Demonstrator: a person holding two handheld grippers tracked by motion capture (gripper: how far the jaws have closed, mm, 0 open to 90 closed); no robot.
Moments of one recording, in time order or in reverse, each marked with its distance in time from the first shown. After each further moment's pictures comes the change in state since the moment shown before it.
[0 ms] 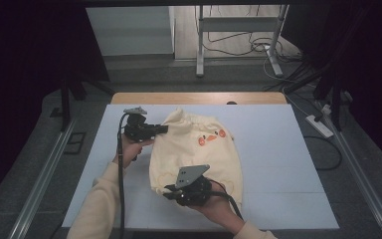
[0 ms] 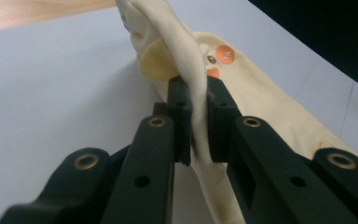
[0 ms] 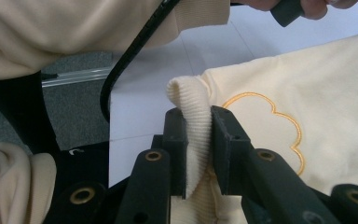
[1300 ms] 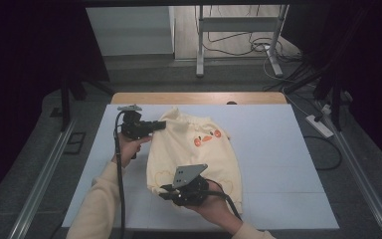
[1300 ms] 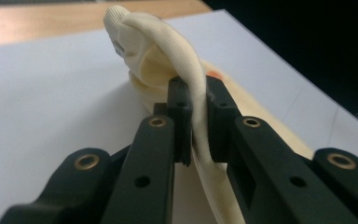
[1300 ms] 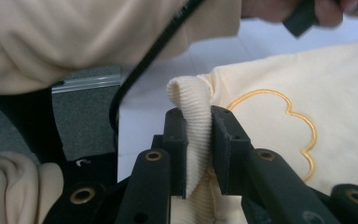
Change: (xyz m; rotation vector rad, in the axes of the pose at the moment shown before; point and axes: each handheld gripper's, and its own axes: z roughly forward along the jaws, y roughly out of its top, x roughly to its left) left arm -0.003 0.009 -0.020 -0.104 -0.016 -0.028; right arm 0.008 0.015 -0.002 -0.041 0.013 -0.030
